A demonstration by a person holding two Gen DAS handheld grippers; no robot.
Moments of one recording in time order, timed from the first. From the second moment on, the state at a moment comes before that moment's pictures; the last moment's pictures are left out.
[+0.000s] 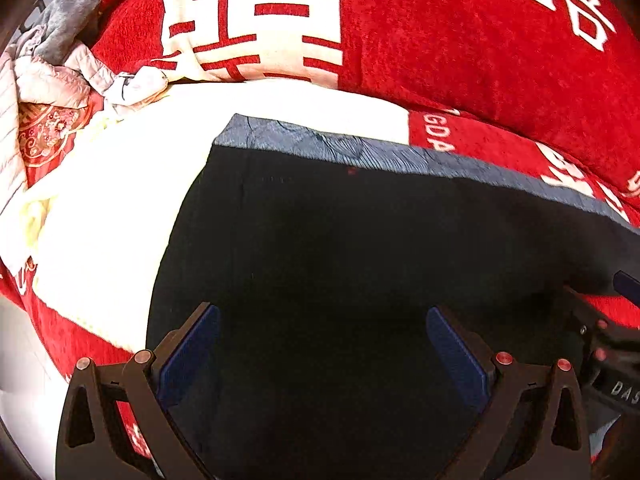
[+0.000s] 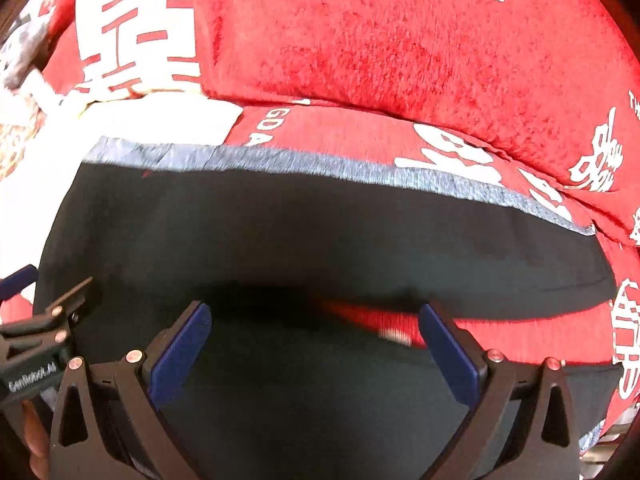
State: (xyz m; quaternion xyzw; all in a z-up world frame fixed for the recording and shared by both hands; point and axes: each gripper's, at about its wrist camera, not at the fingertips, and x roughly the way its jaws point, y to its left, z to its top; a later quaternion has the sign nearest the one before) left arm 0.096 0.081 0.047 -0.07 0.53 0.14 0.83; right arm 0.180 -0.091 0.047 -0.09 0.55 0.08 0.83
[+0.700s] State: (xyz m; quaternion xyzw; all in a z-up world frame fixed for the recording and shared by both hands) left arm 0.177 0.116 0.021 -0.08 0.57 0.14 0.81; right arm 0.276 -0.023 0.015 -0.19 0.54 0.34 0.75
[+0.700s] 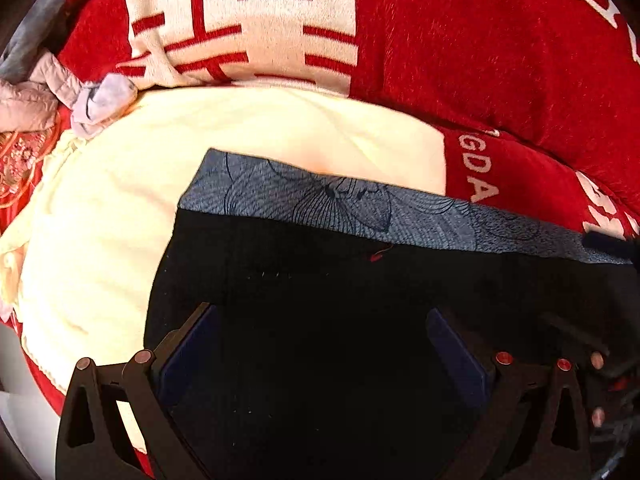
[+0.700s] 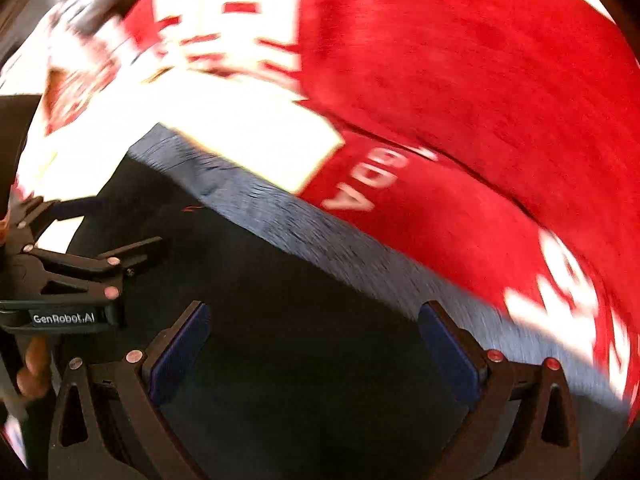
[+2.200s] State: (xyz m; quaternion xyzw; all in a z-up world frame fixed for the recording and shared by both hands) left arm 0.167 0.133 0.034 -0.29 0.55 0.12 0.77; right arm 0.165 -0.012 0.053 -0.32 0.39 0.43 0.75
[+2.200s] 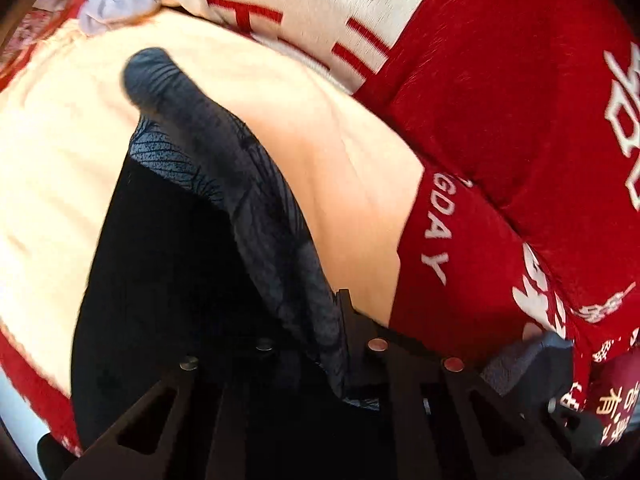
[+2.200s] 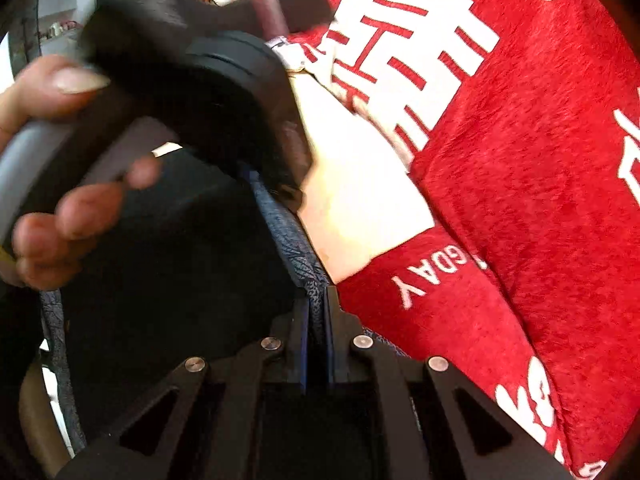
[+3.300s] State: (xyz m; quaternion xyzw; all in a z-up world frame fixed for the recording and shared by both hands) left arm -0.074 0.140 0.018 -0.37 0.52 0.05 0.77; right arm -0.050 -0.041 0.038 -0.36 0.39 0.36 0.77
